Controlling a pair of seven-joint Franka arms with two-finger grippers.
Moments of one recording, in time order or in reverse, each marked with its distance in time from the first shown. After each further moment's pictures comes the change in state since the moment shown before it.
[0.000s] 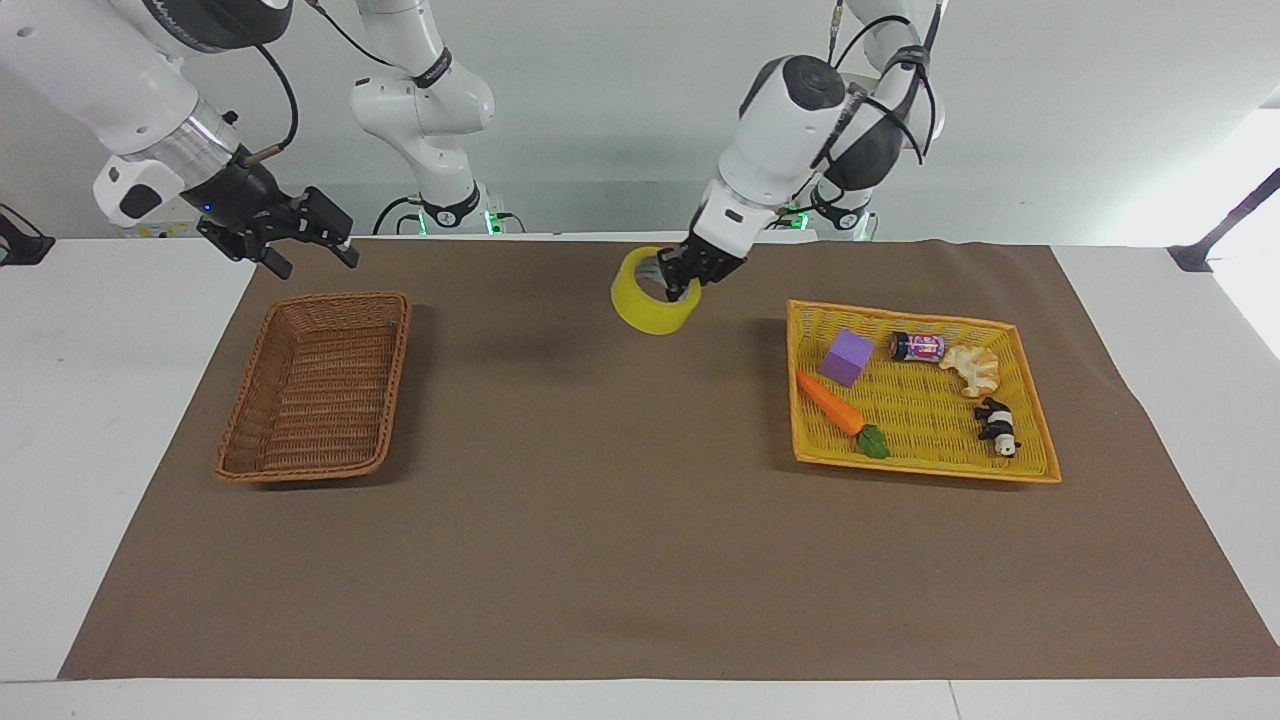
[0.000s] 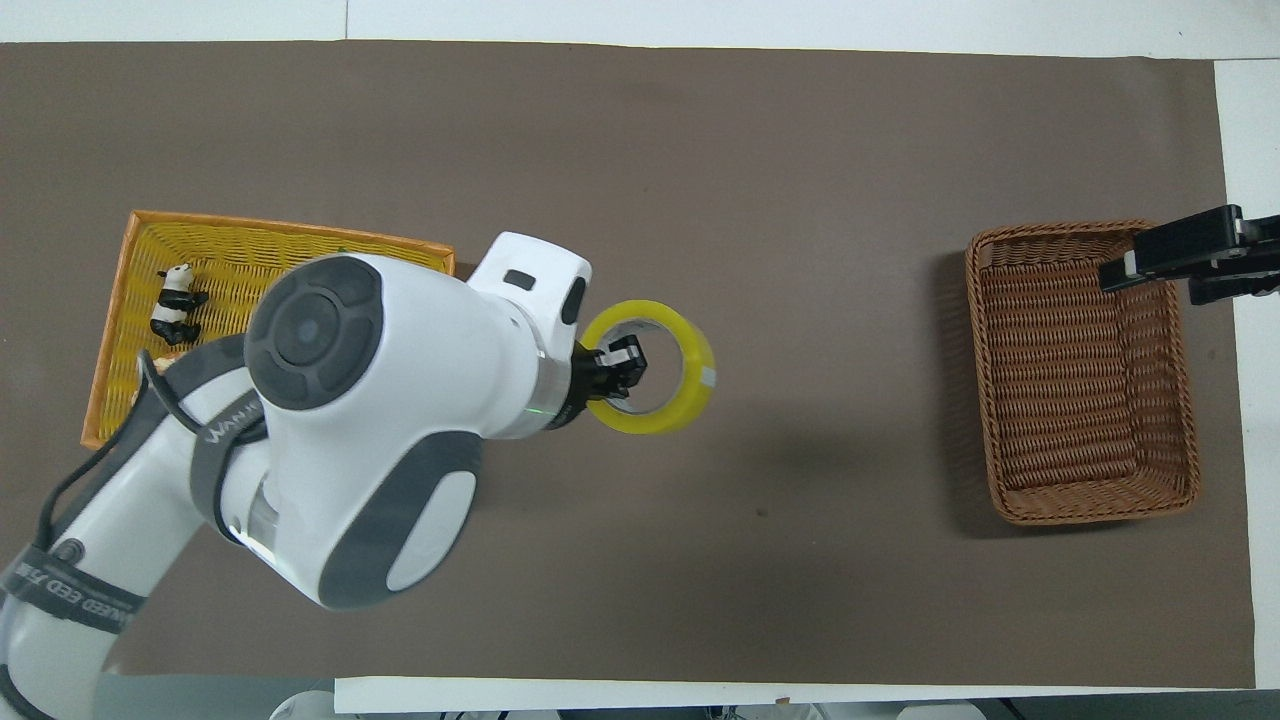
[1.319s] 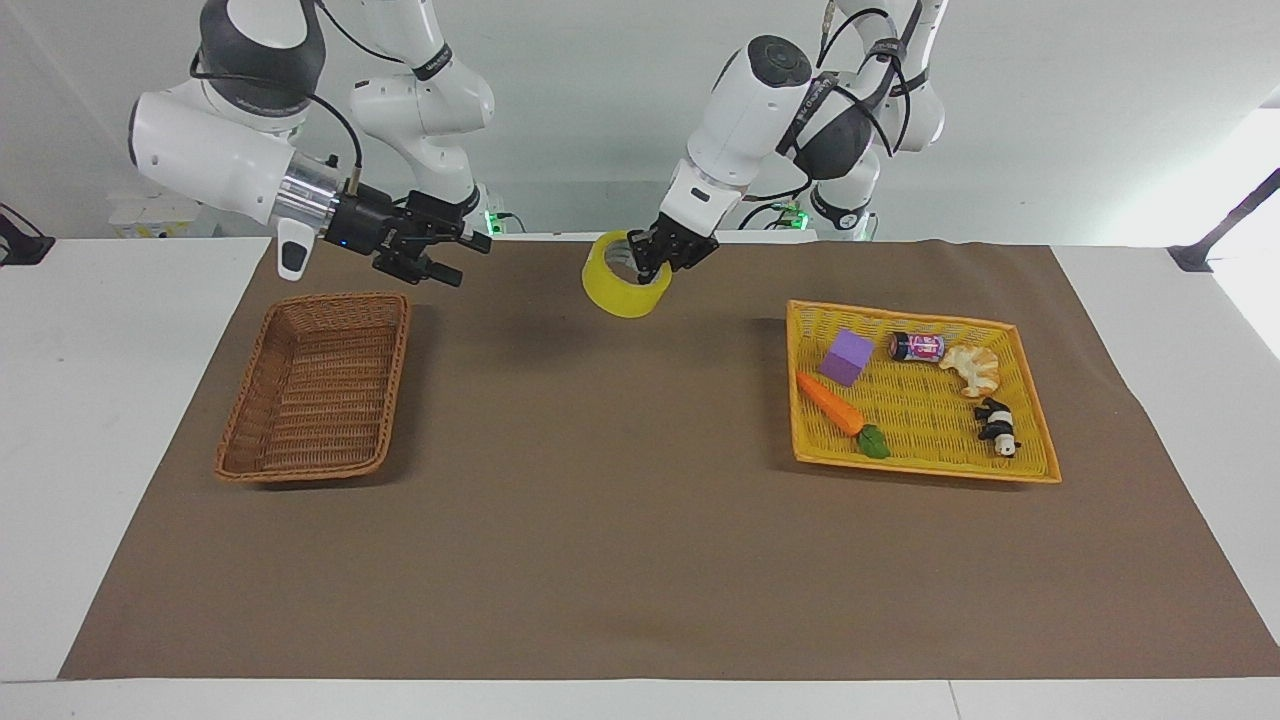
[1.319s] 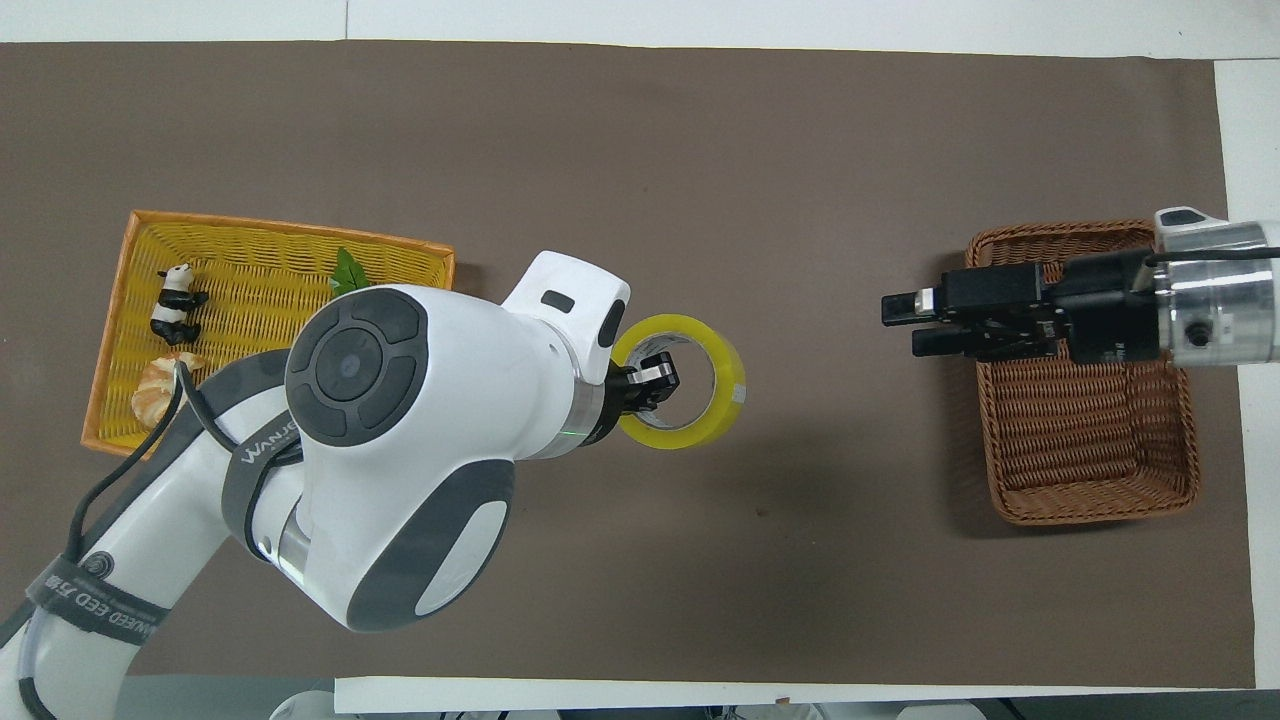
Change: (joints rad) left arm -0.015 0.004 0.016 0.000 0.000 0.017 0.028; right arm 0.124 -0.151 0.002 -0.495 0.636 0.298 -0.071
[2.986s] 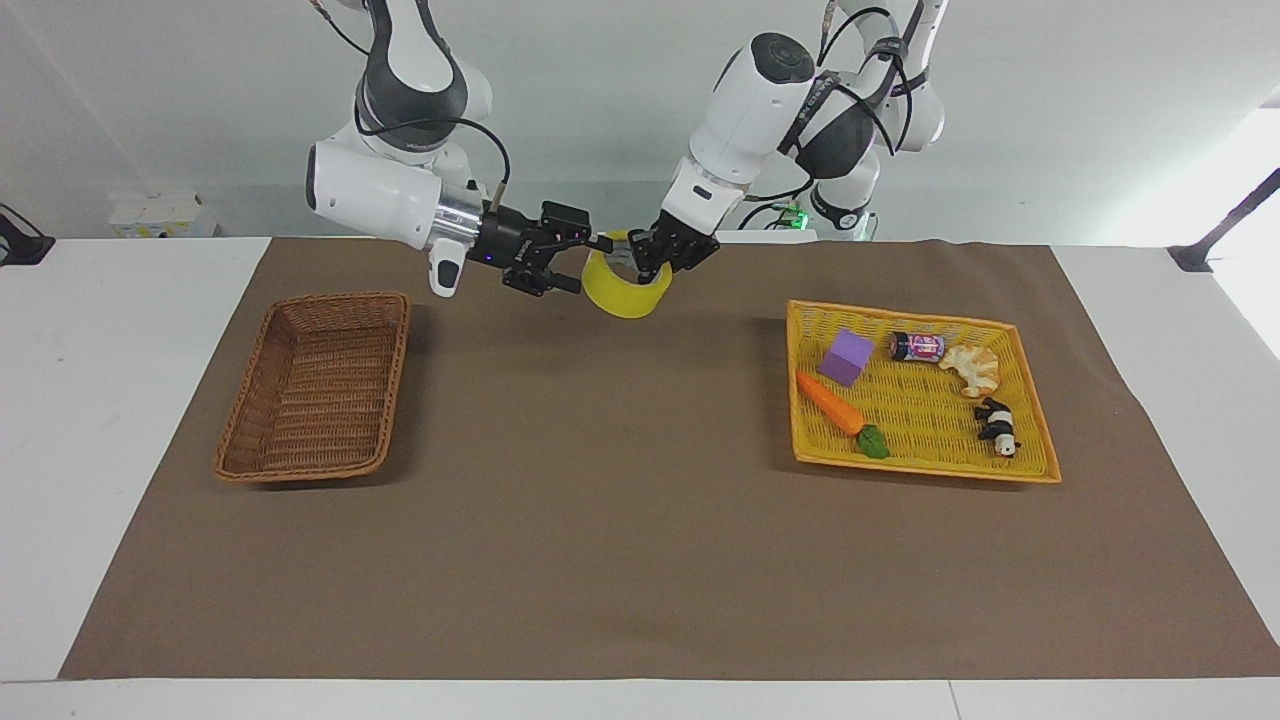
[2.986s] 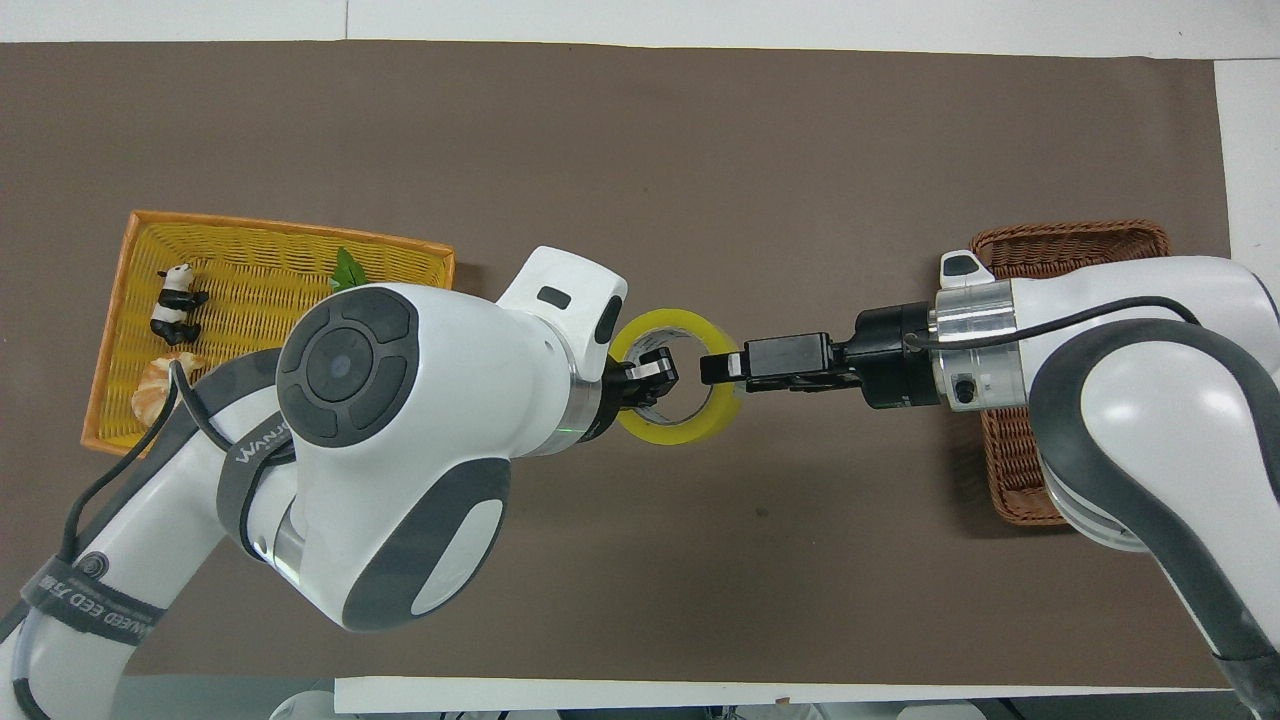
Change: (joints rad) left arm 0.002 -0.002 0.002 0.002 0.000 0.010 0.007; right arm 0.247 0.003 0.005 -0.112 0.170 0.196 -0.157
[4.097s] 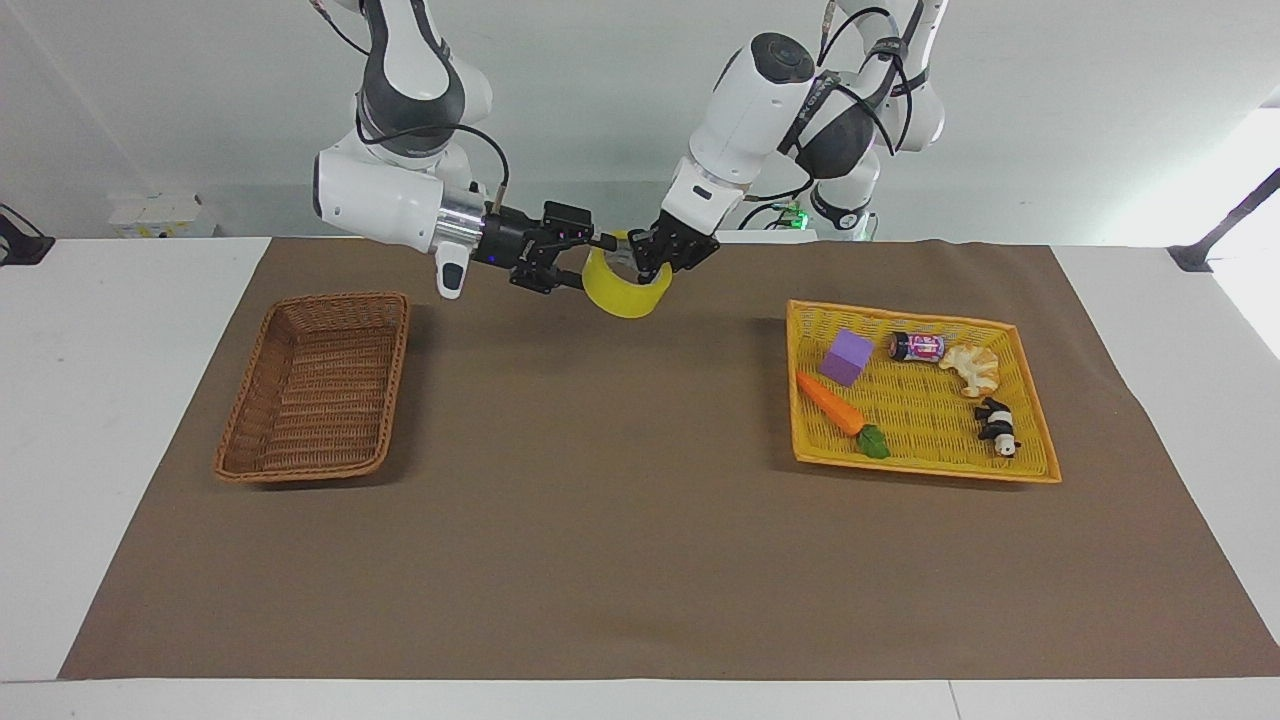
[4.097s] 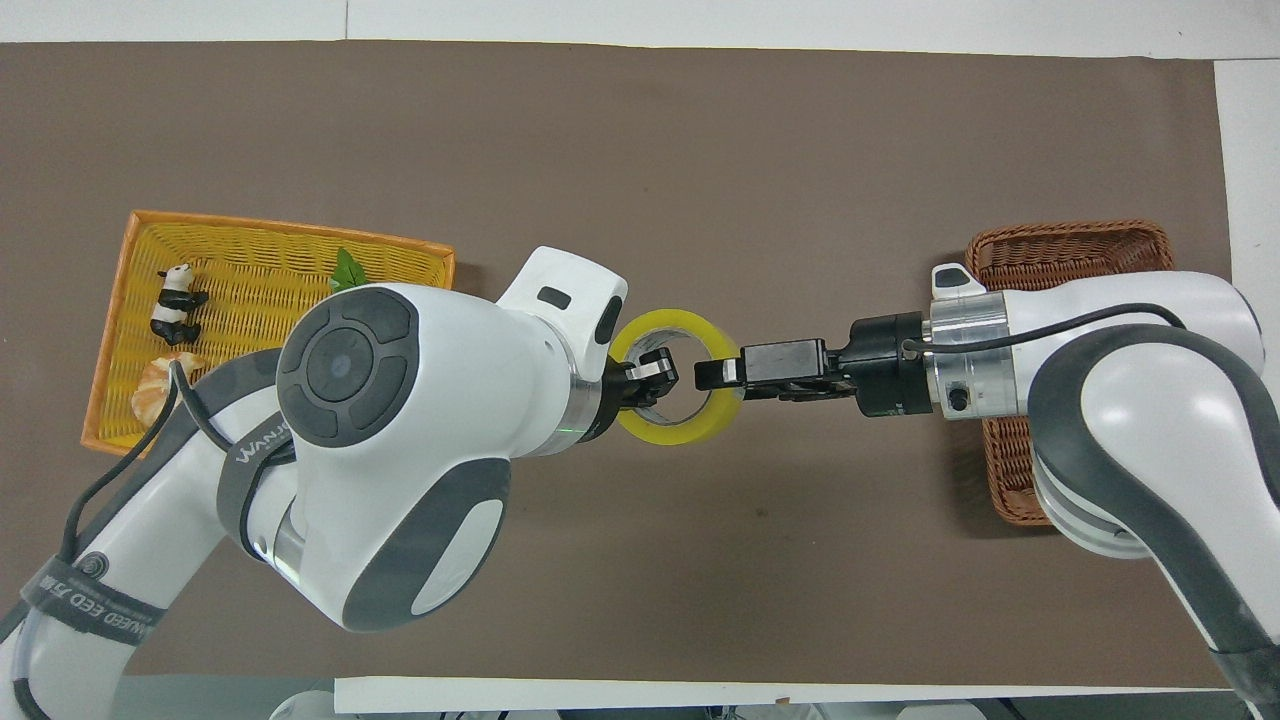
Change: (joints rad) left arm 0.000 0.000 0.000 0.000 0.000 -0.001 0.001; right arm 0.003 -0.004 0.000 -0.032 0.052 -0.001 -0.009
